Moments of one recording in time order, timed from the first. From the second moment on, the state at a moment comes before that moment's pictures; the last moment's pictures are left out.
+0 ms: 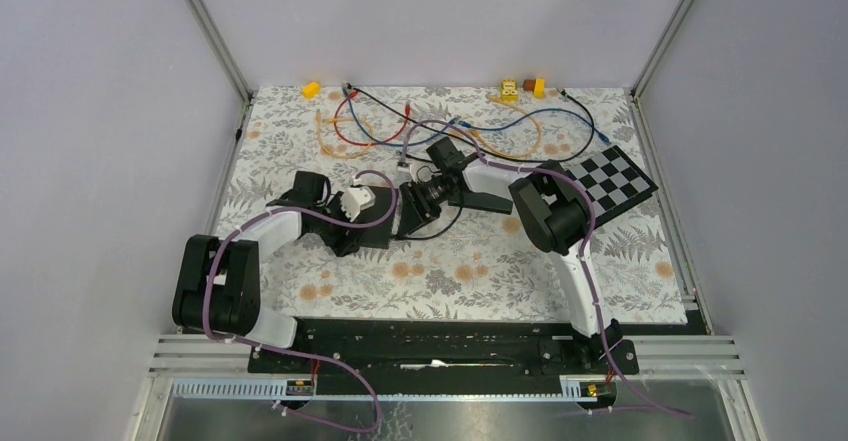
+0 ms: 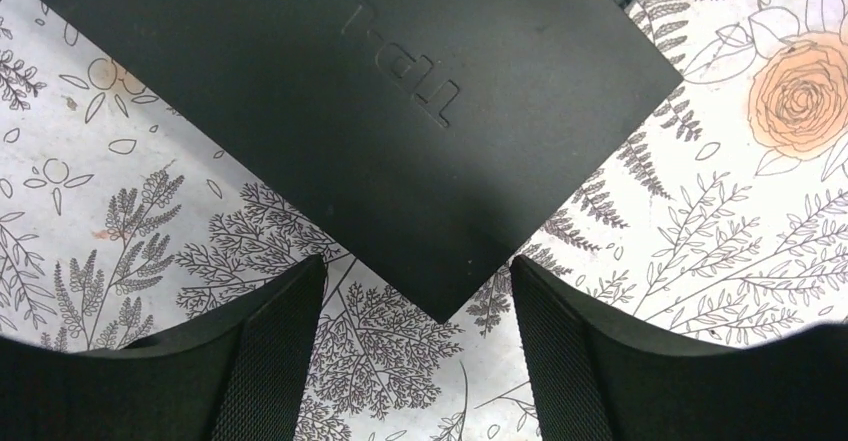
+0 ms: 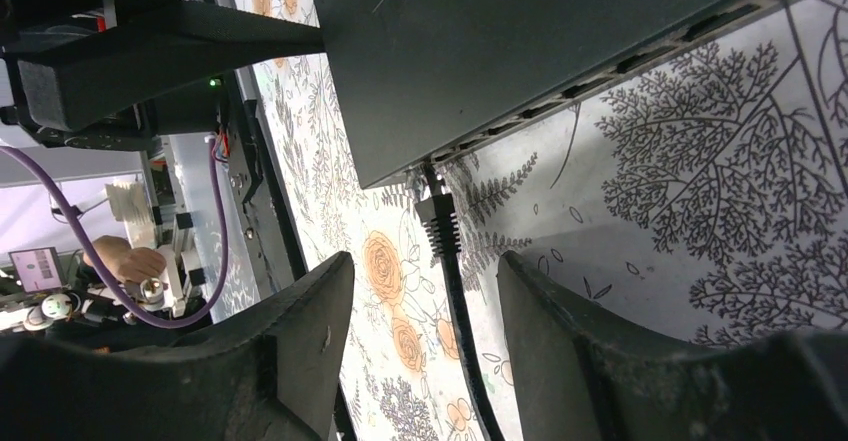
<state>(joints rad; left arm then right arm) -0.13 1.46 0.69 -0.36 0.49 0.71 0.63 2.28 1.58 -0.40 -0.97 0.13</state>
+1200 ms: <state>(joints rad) -0.22 1.51 0.71 -0.23 0.45 0.43 0.62 2.39 1.65 -0.37 -1.10 0.16</state>
